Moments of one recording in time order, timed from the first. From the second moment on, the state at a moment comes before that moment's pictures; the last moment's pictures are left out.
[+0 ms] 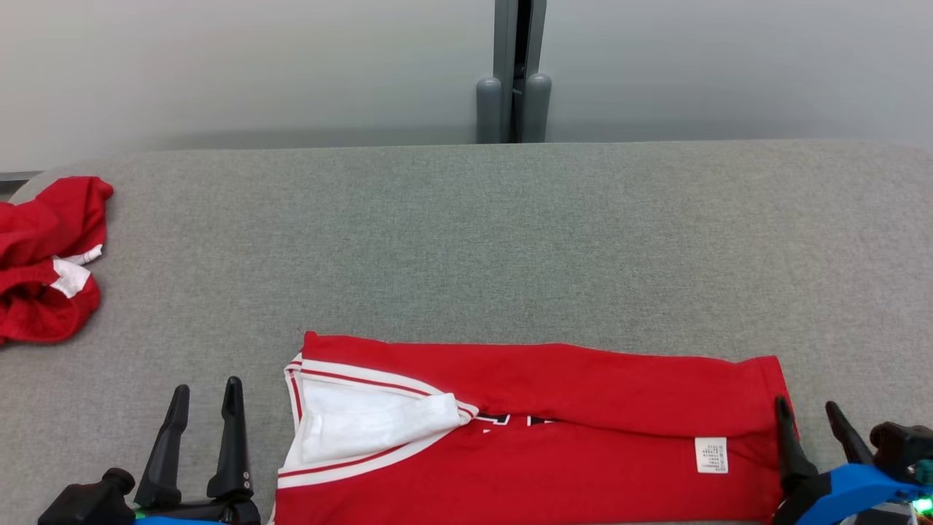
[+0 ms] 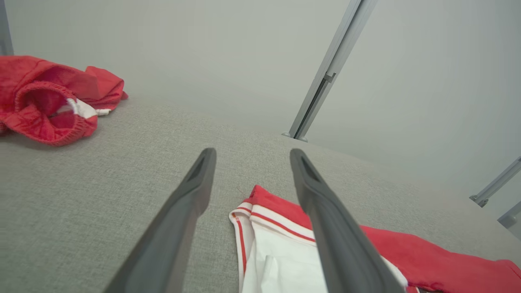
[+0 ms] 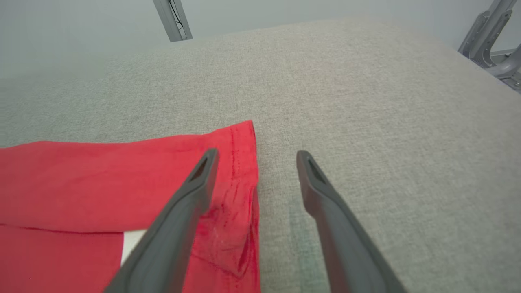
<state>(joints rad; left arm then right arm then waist) 0.12 0.31 -0.21 0.00 -0.65 0.00 -0.26 -0.02 -0.05 -0.25 0.30 0.16 0.13 -0.04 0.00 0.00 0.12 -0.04</state>
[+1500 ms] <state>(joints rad) 0.08 0.22 -0.21 0.05 -0.58 -0.02 -0.26 -0.18 -0.09 -0.36 0.17 0.09 0.13 0.31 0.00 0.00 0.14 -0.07</state>
